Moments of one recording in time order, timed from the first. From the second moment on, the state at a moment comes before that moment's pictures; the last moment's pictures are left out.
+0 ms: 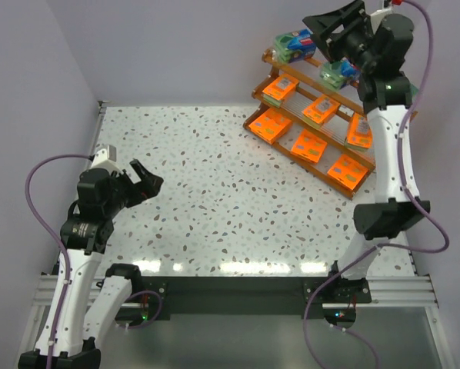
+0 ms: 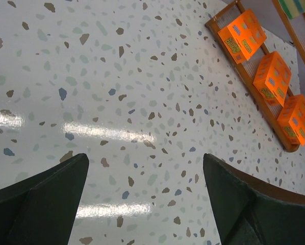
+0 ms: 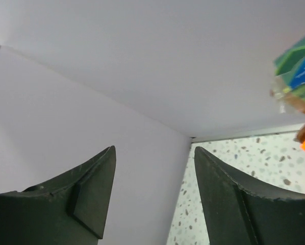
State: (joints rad) left arm -0.08 0.67 0.86 -0.67 0.11 -0.55; right arm 0.06 1.84 2.30 -0.40 -0.37 1.02
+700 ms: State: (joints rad) left arm -0.08 0.71 0.90 -0.51 0.38 -0.55; right arm 0.12 0.82 0.93 -0.46 -0.44 0.73
